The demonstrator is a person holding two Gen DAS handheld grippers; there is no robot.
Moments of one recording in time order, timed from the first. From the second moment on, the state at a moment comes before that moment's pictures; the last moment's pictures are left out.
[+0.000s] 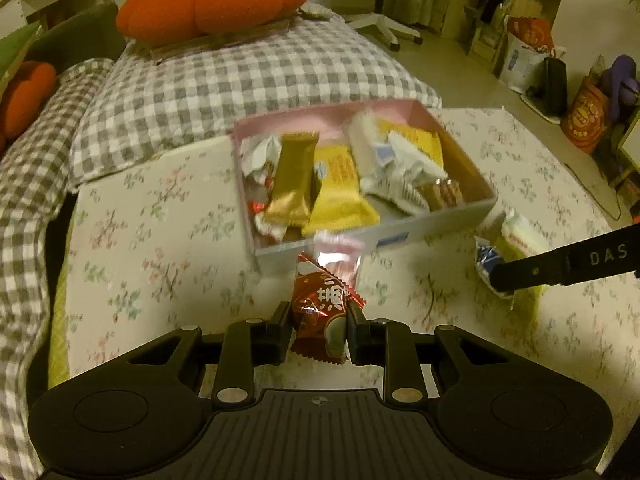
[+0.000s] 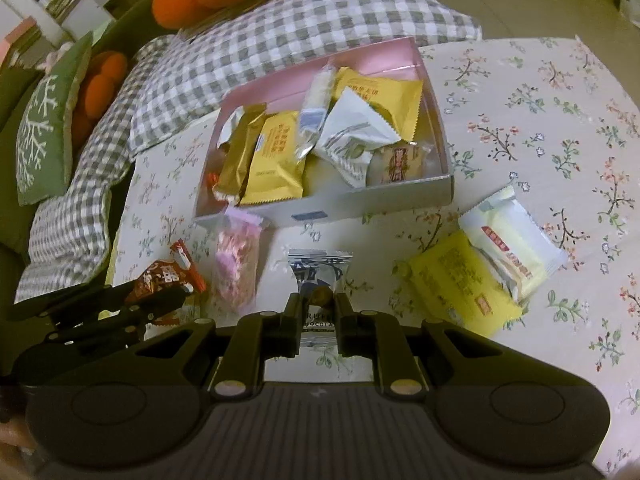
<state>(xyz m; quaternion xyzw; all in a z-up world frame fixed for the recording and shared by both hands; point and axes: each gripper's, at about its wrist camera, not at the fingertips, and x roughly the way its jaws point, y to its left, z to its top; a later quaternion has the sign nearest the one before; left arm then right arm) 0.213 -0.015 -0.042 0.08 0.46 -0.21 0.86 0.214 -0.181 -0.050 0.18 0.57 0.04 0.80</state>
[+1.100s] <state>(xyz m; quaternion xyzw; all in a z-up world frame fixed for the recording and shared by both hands) 0.315 -0.051 -0.107 0.01 0.47 -0.24 0.85 0.309 -0.185 -0.105 0.19 0.54 0.05 0.82</state>
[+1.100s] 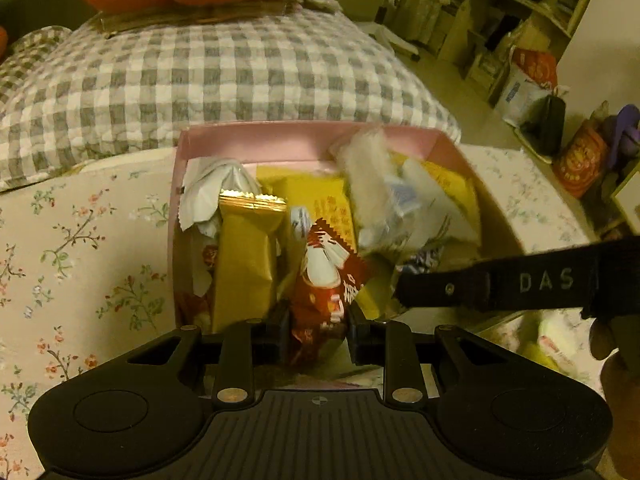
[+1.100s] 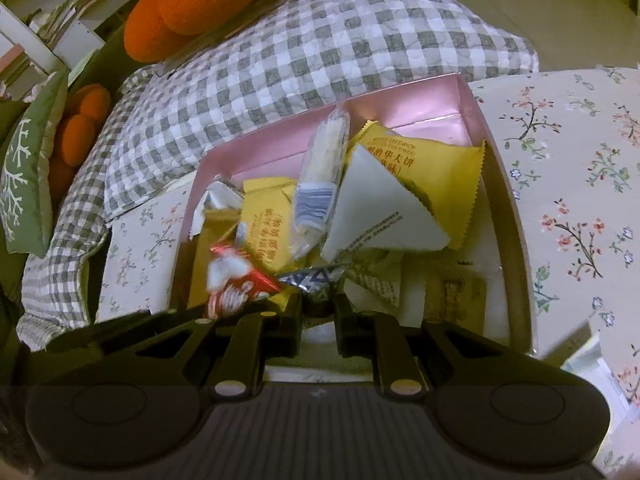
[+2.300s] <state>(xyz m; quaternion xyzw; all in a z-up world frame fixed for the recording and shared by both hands) 0.260 0.006 -0.022 -0.02 0.46 -0.15 0.87 0.256 -0.170 -0.029 0.16 0.52 0.04 0.84</state>
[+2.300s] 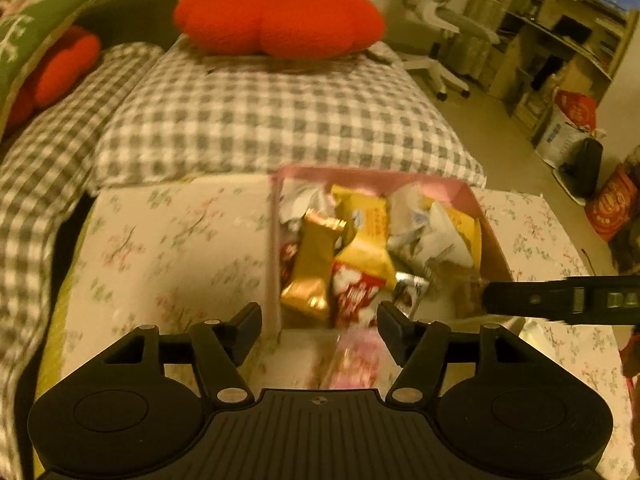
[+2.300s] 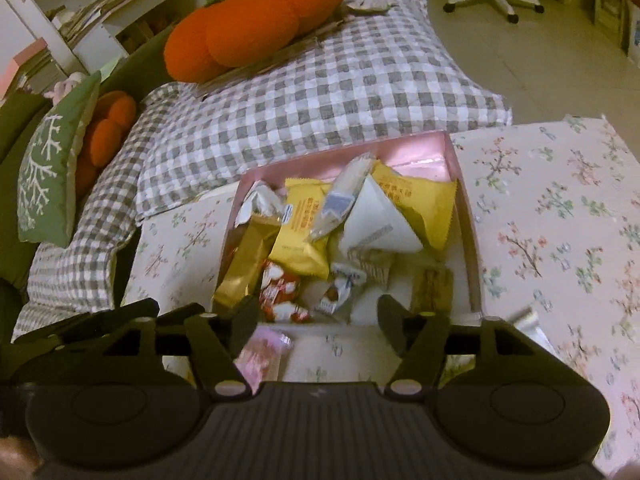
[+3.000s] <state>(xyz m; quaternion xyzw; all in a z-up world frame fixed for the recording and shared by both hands) 0.202 0.022 -0.035 0.04 0.50 -0.07 0.86 0.220 -0.179 -0.019 0.15 0.54 0.01 0.83</state>
